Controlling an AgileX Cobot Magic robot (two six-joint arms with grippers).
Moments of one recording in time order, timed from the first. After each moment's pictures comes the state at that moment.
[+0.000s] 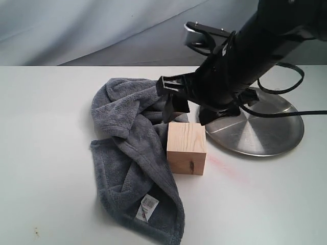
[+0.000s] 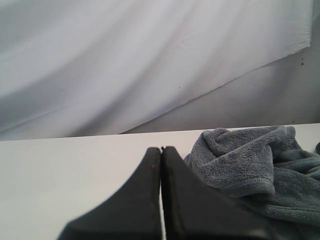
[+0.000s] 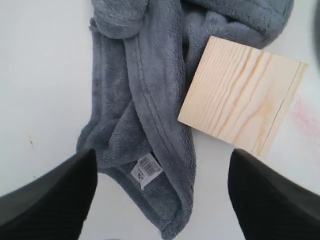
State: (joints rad) left arm -0.13 0.00 0.00 -0.06 0.10 0.06; right arm 0.67 1.67 -1.31 0.34 0.91 0.14
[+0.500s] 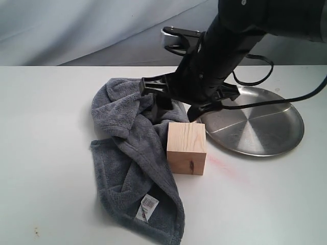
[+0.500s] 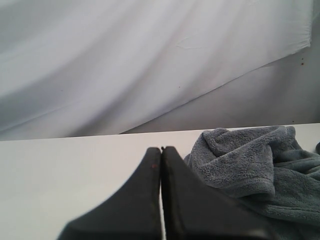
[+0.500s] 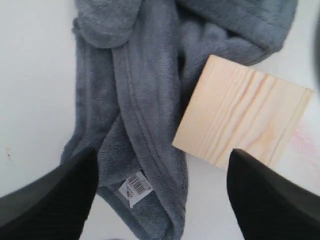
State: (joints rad) left arm -0.13 0.00 0.00 -0.06 0.10 0.06; right arm 0.71 1.80 -1.47 0.25 0.98 0.22
